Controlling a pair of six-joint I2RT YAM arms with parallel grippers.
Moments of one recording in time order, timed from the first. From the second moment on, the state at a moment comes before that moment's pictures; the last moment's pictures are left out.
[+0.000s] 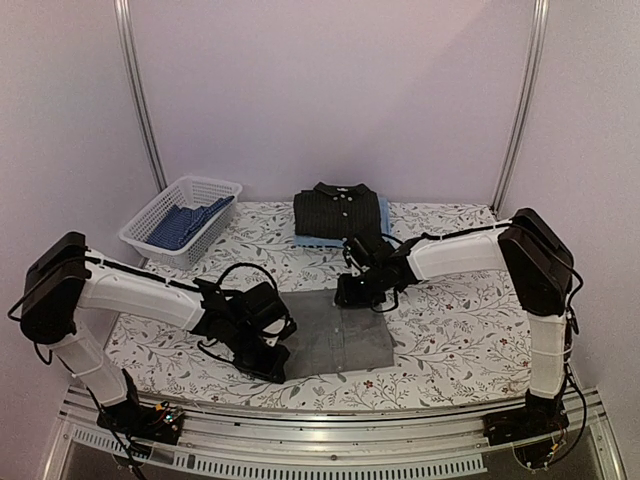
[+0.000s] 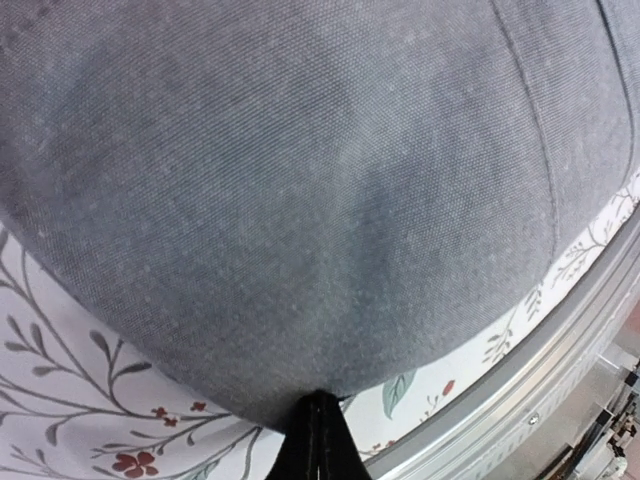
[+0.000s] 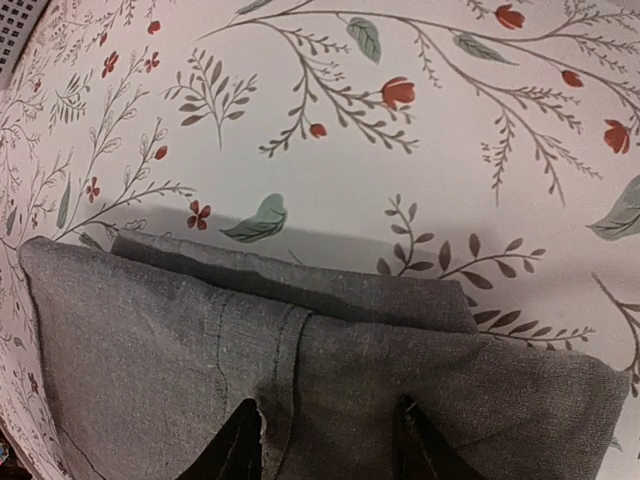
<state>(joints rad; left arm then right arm) -1.02 1.62 0.80 -0.45 0.25 -0.67 0.84 2.07 1.37 -0.29 -0.02 0.61</state>
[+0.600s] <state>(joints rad) -0.78 1.48 0.92 -0.51 0.28 -0.60 0.91 1.73 1.26 -0.40 0.05 0.57</state>
